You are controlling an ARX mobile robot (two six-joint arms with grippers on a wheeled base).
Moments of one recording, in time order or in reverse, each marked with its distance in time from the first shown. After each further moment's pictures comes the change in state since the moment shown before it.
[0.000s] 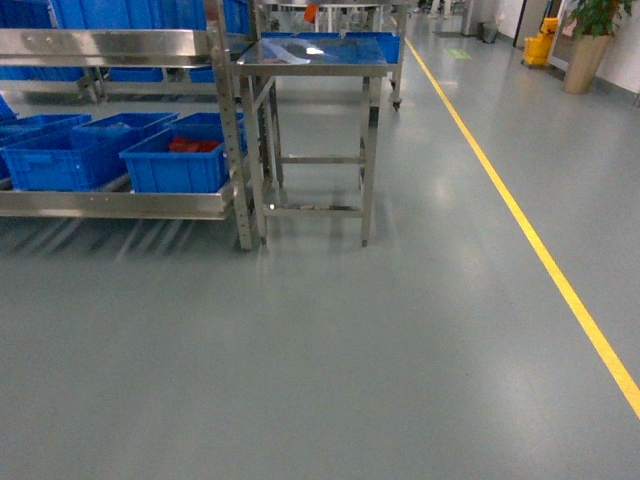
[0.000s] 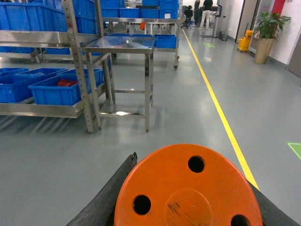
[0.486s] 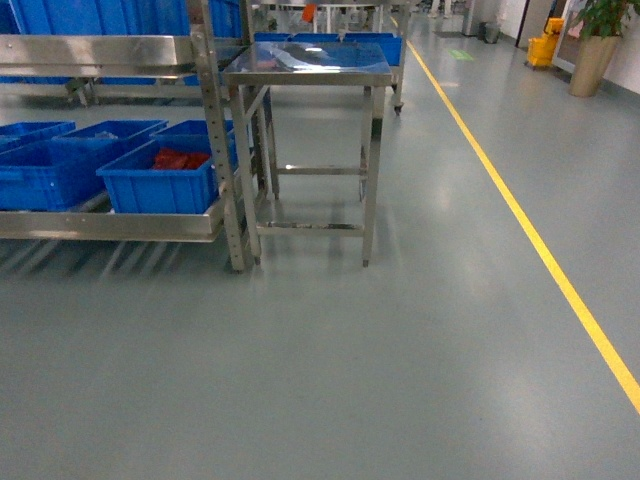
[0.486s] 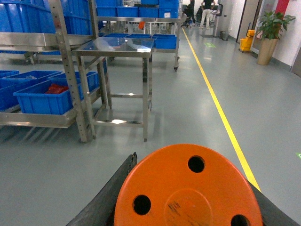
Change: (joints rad) left arm 0.000 0.000 0.000 0.002 0.000 0.000; right arm 0.000 0.000 0.000 0.000 0.000 0.000
